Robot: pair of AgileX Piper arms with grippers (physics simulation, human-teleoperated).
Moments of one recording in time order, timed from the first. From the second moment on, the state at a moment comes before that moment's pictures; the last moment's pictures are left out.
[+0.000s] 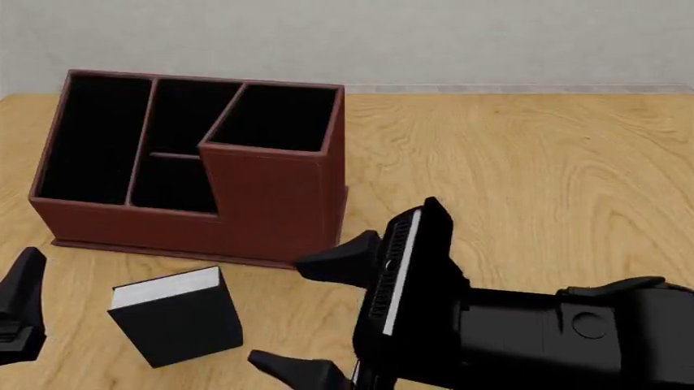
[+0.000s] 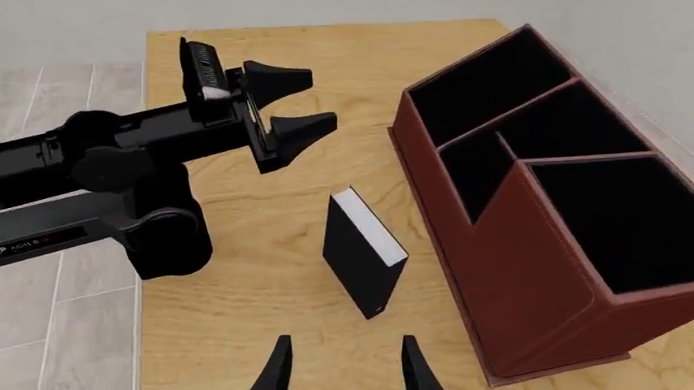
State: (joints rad) left arm 0.08 0.00 -0.01 -0.01 0.06; right arm 1.21 1.15 -0.65 -0.08 -0.12
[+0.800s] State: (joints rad) left arm 0.14 0.00 0.00 -0.01 0.05; right arm 1.19 1.40 -0.80 -0.12 -0.14
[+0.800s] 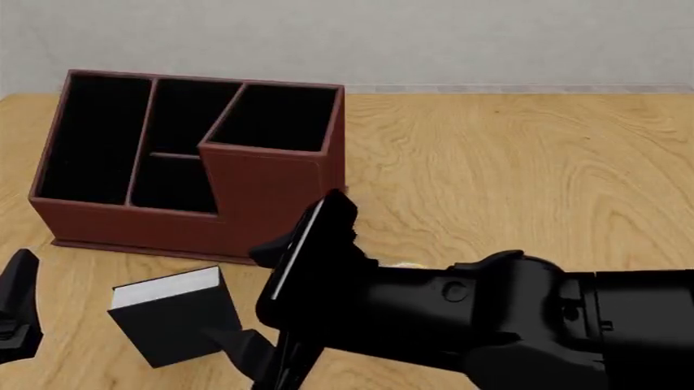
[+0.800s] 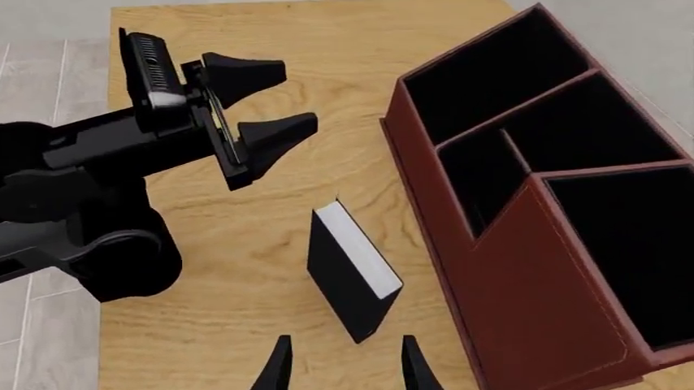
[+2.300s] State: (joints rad) left arm 0.21 0.00 0.00 0.02 0.06; right arm 1.12 1.75 -1.03 -0.17 -0.15
